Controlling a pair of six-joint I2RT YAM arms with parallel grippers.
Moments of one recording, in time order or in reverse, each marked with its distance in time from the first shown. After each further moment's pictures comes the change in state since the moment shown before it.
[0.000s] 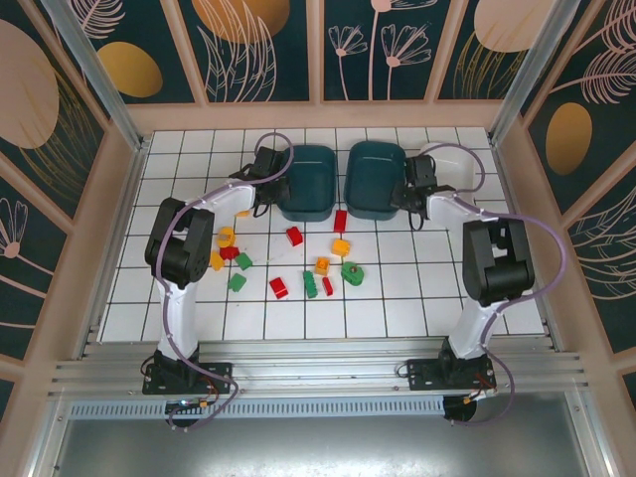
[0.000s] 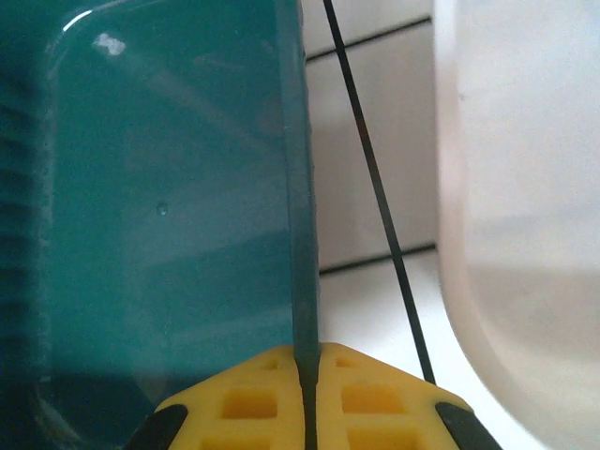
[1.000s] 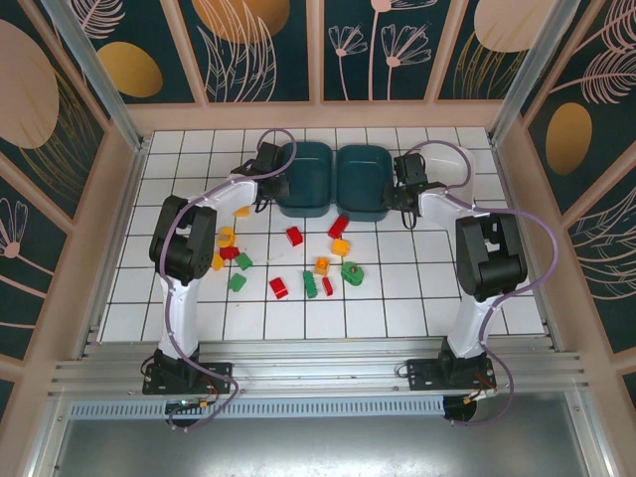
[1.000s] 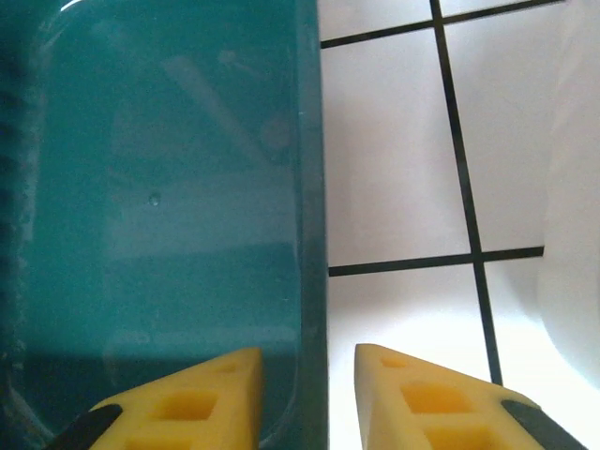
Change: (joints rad) left arm 0.002 0.042 0.084 -0.055 -0.059 0.085; right arm 0.041 0.026 0.018 -0.034 -0.037 -0.073
